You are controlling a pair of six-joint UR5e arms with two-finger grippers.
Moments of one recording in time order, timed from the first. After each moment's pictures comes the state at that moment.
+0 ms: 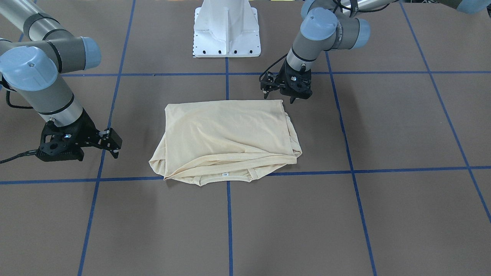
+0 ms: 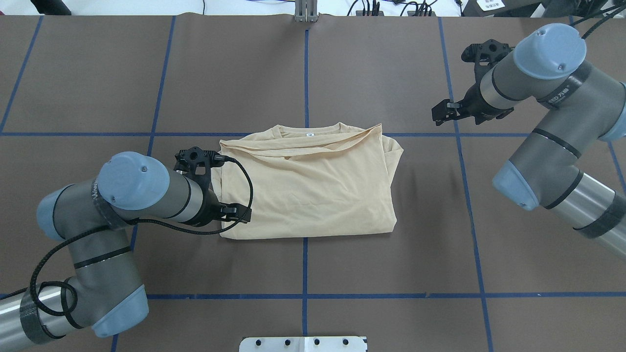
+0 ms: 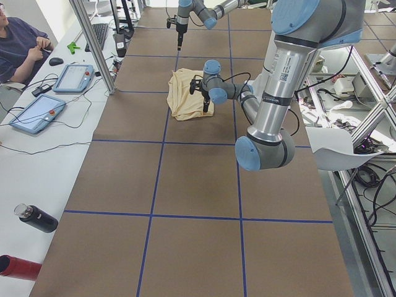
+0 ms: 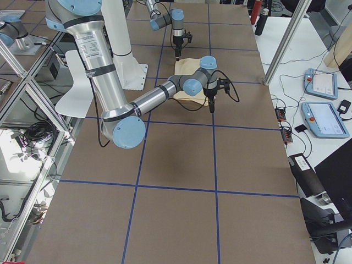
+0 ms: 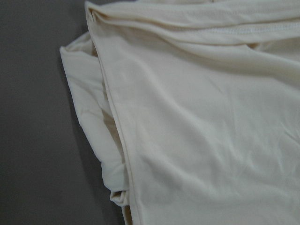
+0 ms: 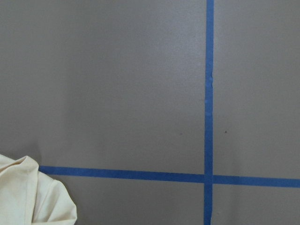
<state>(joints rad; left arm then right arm) -0.45 -1.94 -1.83 -1.90 -1.88 -1.20 0.88 -1.22 1.71 -1.35 1.99 0.90</state>
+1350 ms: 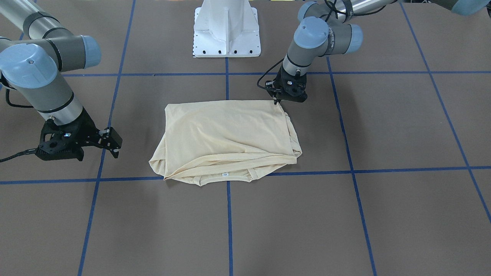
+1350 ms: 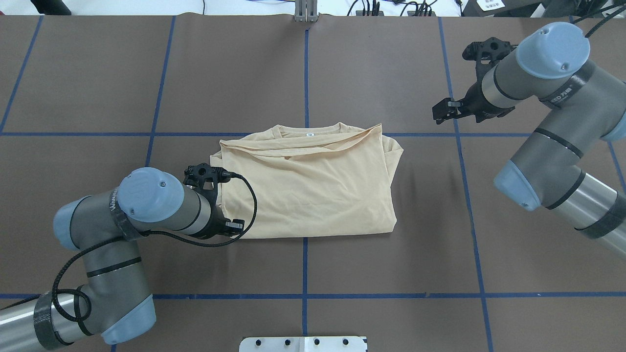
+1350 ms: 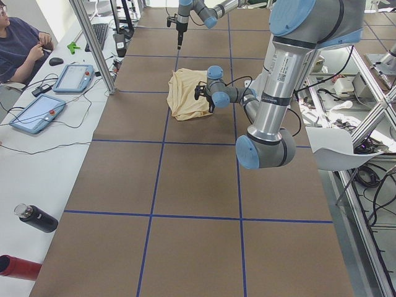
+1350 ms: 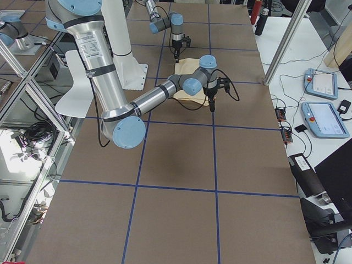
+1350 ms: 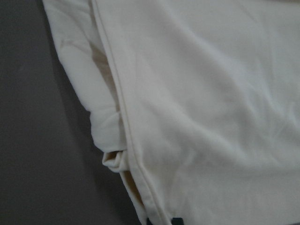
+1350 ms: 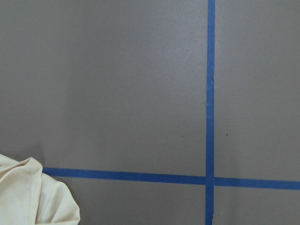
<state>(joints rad) -0.44 -1.94 -1.79 -1.90 -1.88 -1.20 0.88 -1.22 1.72 -1.34 1.98 0.90</state>
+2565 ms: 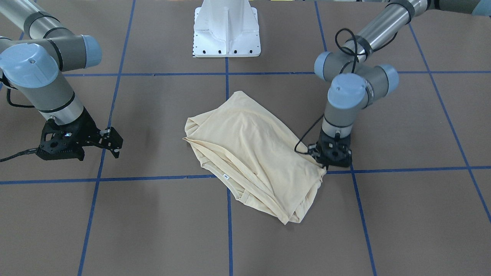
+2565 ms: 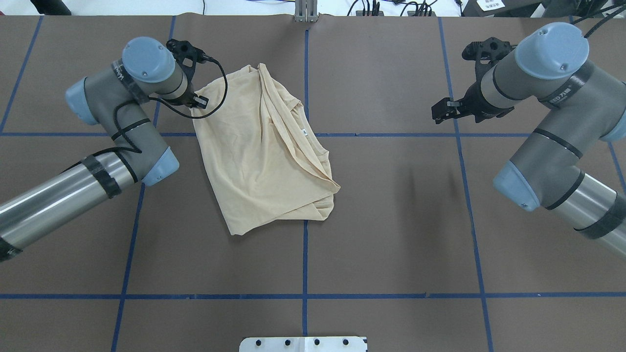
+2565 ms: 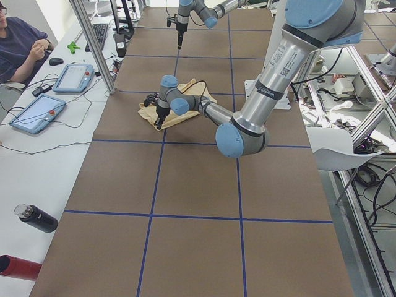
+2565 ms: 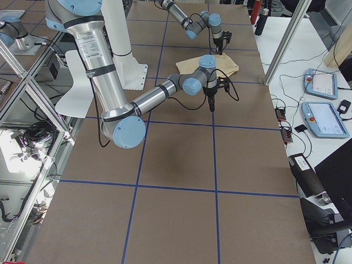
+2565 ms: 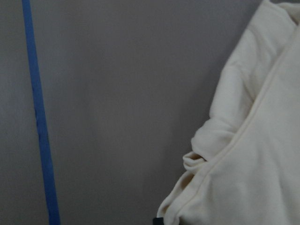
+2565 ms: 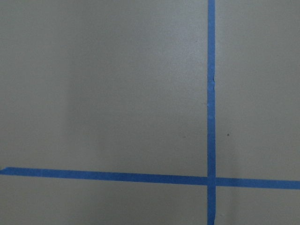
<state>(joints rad) -0.82 -2.29 -1.11 -2.05 -1.77 -0.64 0.88 -1.21 1.72 -1.34 1.98 0.91</state>
